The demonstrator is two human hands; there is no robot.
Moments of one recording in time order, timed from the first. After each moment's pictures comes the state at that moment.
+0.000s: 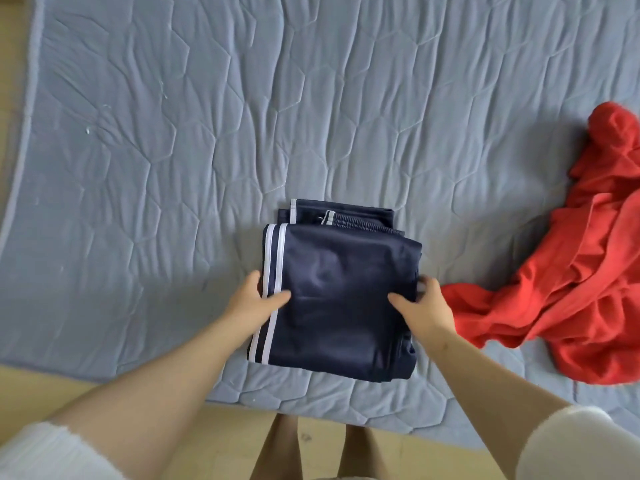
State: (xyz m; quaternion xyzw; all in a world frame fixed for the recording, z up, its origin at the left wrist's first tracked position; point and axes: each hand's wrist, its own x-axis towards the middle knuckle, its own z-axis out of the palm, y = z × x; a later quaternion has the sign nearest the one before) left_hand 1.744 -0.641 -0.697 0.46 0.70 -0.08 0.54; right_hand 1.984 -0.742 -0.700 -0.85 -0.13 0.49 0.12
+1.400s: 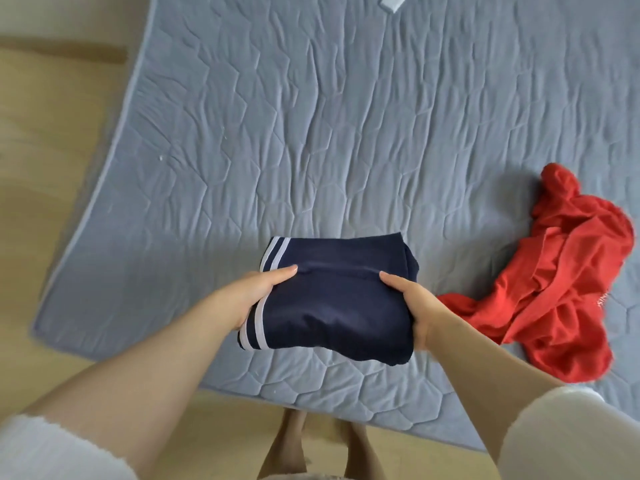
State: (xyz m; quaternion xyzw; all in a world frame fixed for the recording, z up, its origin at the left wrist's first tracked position) left_hand 1.723 -0.614 -0.584 0.24 0.66 -0.05 0.71; right_hand 1.945 -0.707 -0.585 -0.66 0.14 0.68 0.28
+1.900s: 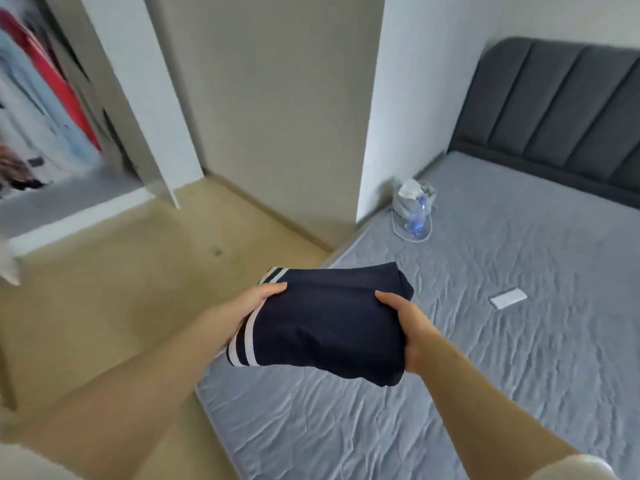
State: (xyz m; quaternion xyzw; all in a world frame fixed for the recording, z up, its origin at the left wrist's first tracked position) left_hand 1.540 -0.597 -0.260 0.19 0.64 0.35 0.66; right_hand 1.780 -0.571 -0.251 -0.59 -0.23 0.72 0.29
